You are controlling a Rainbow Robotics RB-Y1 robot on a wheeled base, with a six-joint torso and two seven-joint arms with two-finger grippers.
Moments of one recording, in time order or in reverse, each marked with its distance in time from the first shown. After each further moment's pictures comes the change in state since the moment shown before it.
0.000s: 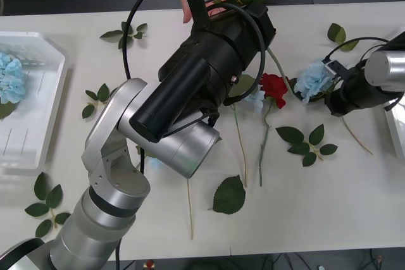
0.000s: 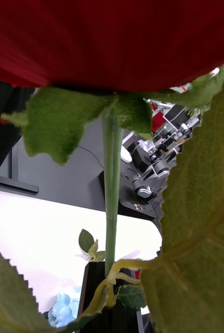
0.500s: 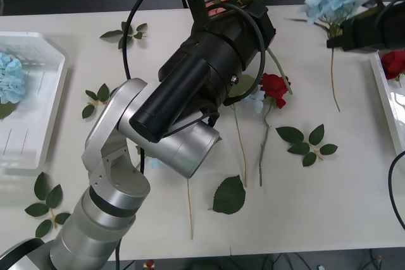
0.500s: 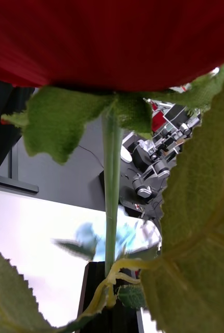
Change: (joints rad) right arm -0.116 -0.030 -0.425 0.005 -0.369 0.258 0.002; left arm 0.000 0.000 0.000 0.001 0.000 0.000 0.000
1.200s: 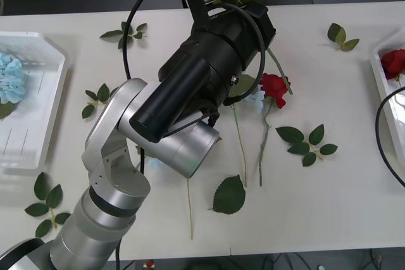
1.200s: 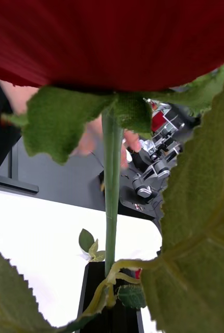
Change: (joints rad) right arm -0.270 0.015 0.011 0.001 -0.657 -0.313 0.488; left arm 0.000 0.000 0.000 0.000 0.000 0.000 0.000
